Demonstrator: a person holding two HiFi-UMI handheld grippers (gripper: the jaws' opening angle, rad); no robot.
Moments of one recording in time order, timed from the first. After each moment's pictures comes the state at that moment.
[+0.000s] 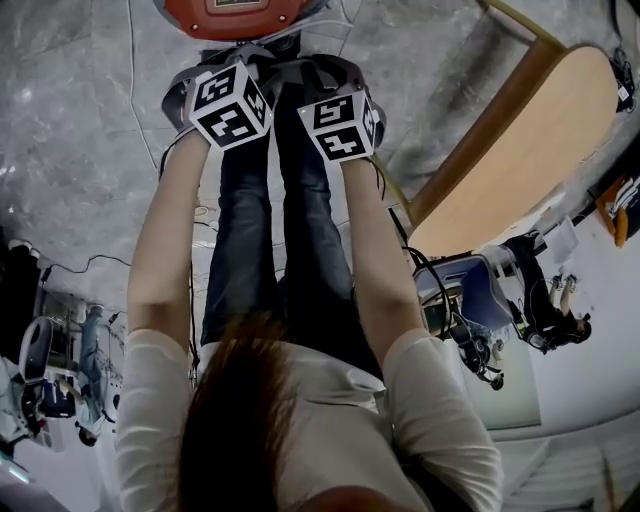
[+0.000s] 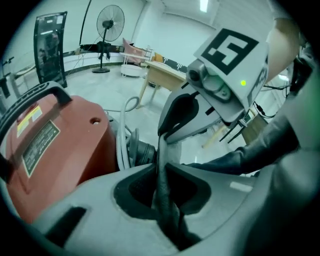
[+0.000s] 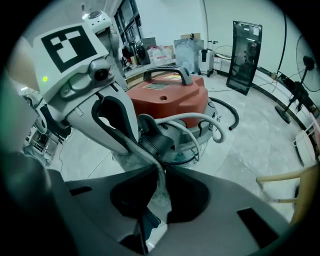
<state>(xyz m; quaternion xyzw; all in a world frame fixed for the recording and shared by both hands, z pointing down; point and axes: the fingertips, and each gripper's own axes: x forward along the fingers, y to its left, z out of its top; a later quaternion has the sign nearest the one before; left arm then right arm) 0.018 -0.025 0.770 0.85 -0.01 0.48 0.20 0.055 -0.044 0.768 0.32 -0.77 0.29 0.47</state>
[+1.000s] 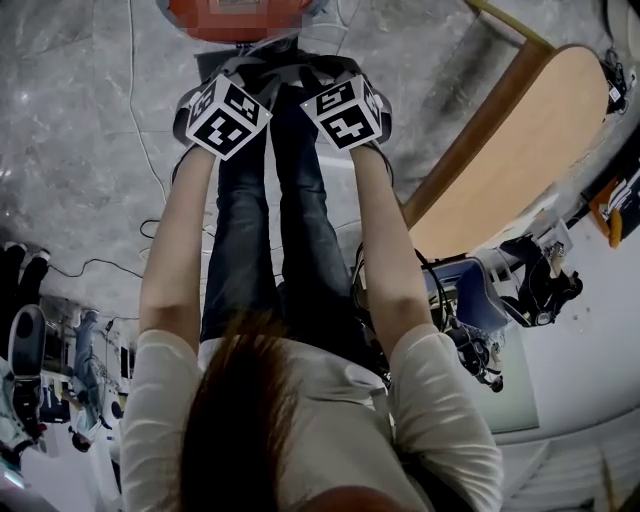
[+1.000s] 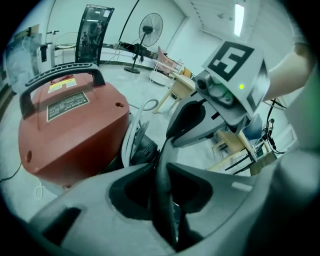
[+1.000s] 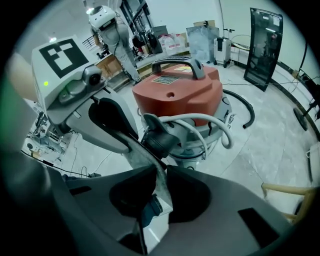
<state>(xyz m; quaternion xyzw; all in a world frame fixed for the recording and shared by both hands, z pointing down) 0.008 -0.022 0.766 0.84 -0.13 0.42 0.32 0.050 -0.040 0.766 0.23 -0.77 0.30 0.51</state>
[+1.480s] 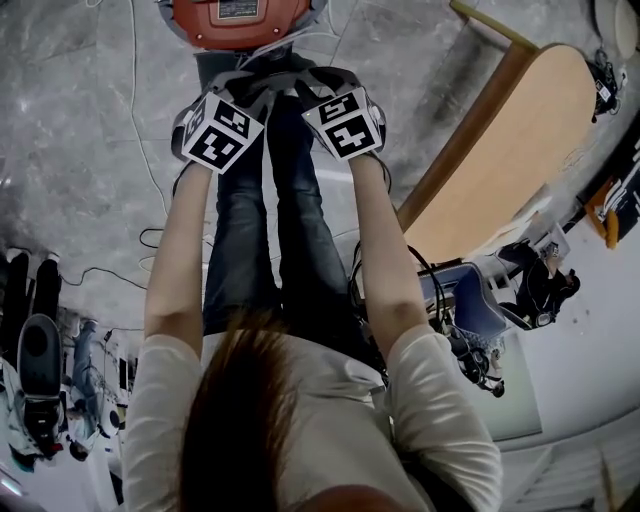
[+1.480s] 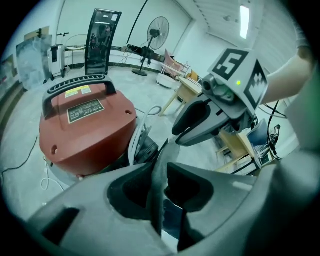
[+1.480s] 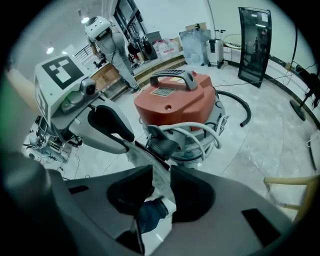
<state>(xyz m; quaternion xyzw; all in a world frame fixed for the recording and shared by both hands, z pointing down) -0.002 -0.023 0.743 0.83 -0.18 0.42 0.33 0.056 -0.041 0.741 0.25 -0.77 0.33 0.48</state>
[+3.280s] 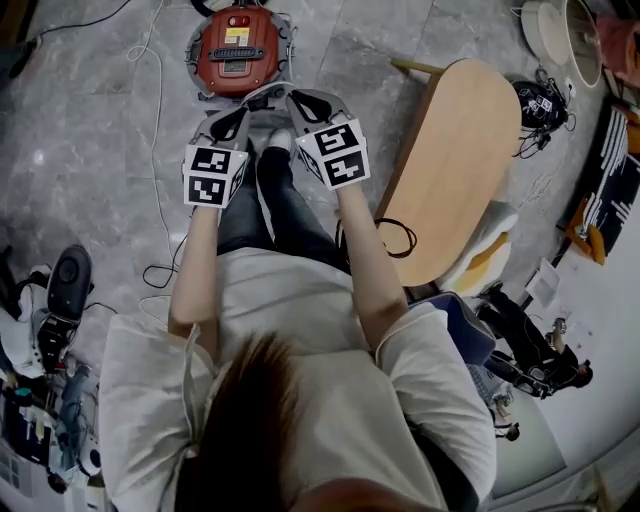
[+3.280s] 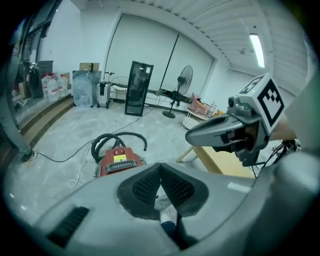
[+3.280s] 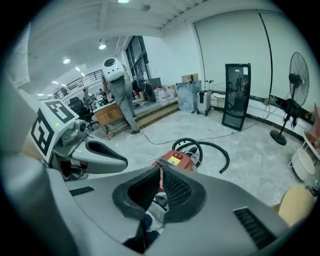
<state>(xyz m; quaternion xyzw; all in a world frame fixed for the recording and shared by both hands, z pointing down) -0.006 -0.072 0.473 0.81 -0.42 0.26 0.31 0.066 -0.103 0.450 0.35 -0.85 0.23 0.33</state>
